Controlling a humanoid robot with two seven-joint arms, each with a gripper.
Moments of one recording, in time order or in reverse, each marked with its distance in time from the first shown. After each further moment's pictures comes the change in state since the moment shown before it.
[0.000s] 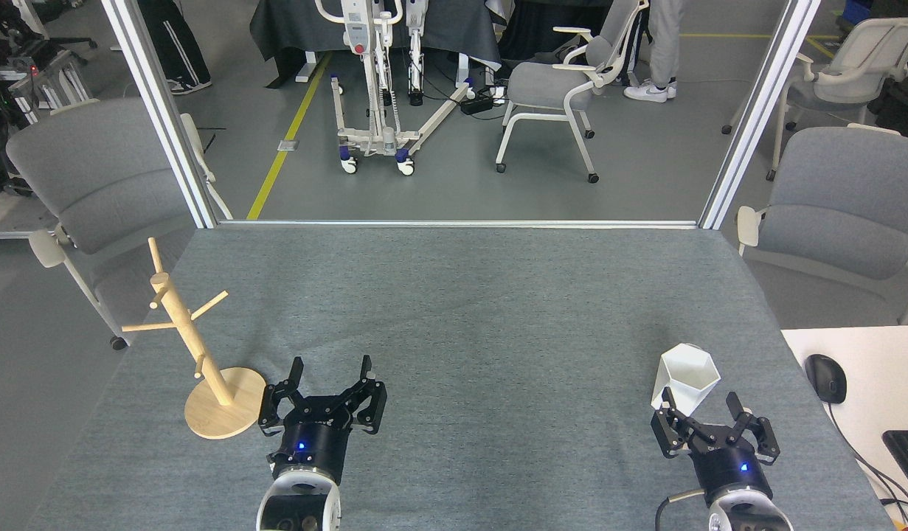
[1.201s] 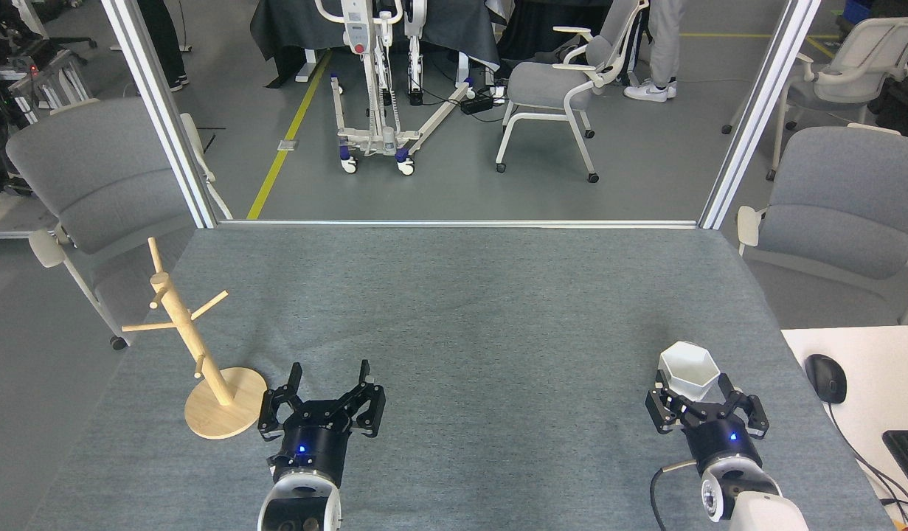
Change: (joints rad) left arm 0.001 0.000 0.000 0.021 -0.002 0.019 0.000; right arm -0.152 -0.022 0.021 0.193 0.033 0.010 -0.005
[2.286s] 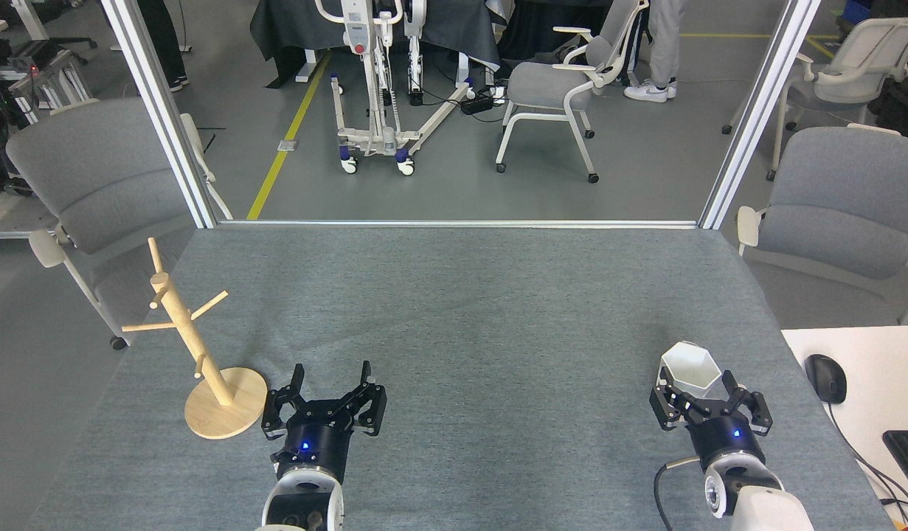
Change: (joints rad) left arm -0.031 -0.001 0.002 0.054 0.000 0.015 0.000; right arm -0.029 -0.015 0.006 0.068 0.001 0.001 -0.026
